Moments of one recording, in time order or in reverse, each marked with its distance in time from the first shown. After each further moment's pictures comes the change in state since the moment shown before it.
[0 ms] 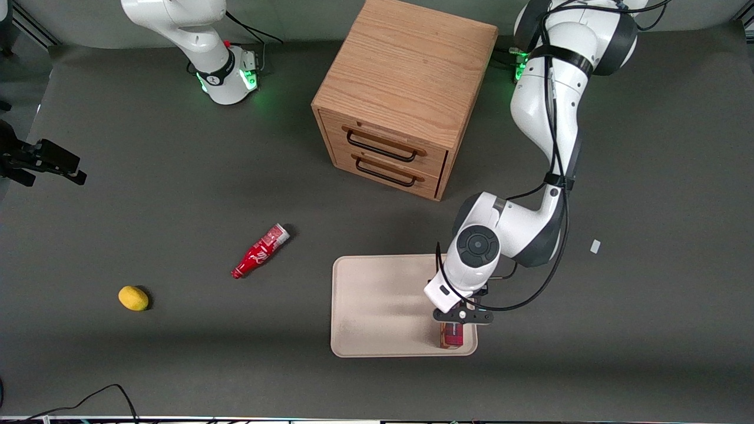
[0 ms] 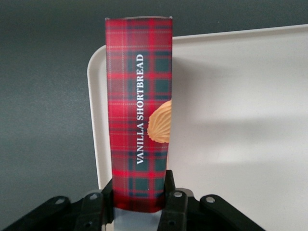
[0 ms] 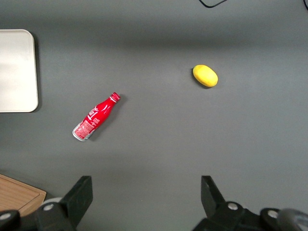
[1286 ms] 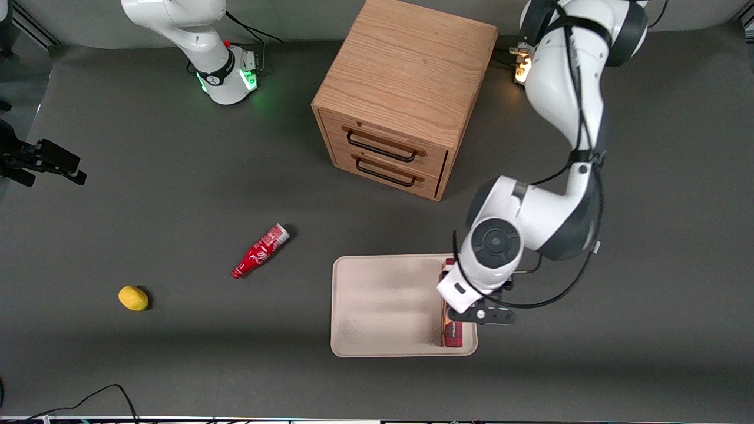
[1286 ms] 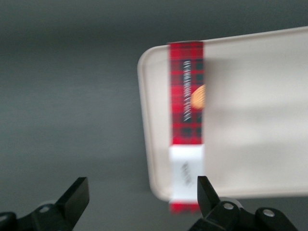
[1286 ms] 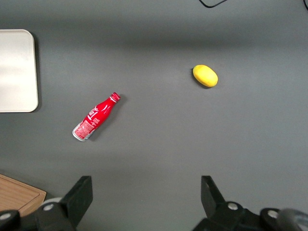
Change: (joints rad) arm 0.028 -0.106 0.039 0.162 0.009 -0.389 0.108
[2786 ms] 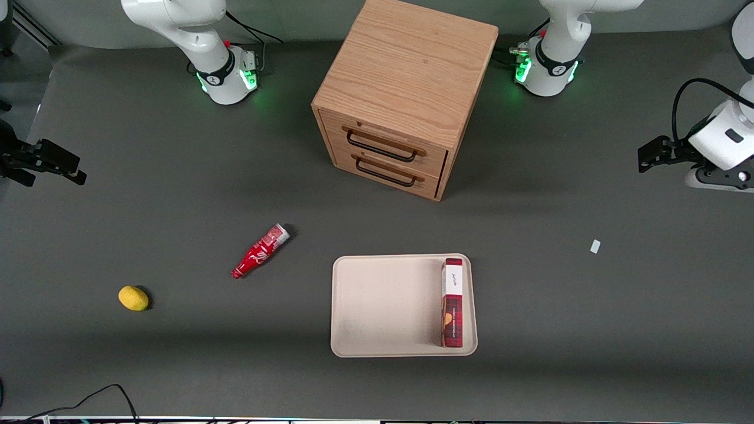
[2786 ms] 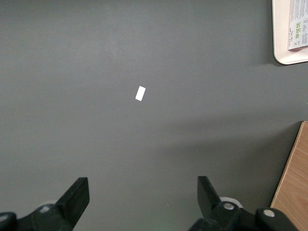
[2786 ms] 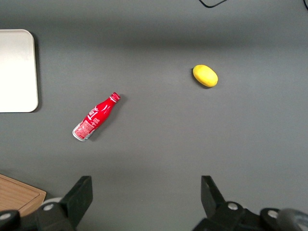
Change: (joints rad) arm 0.388 -0.919 0.015 -0.914 0.032 -0.028 0.459
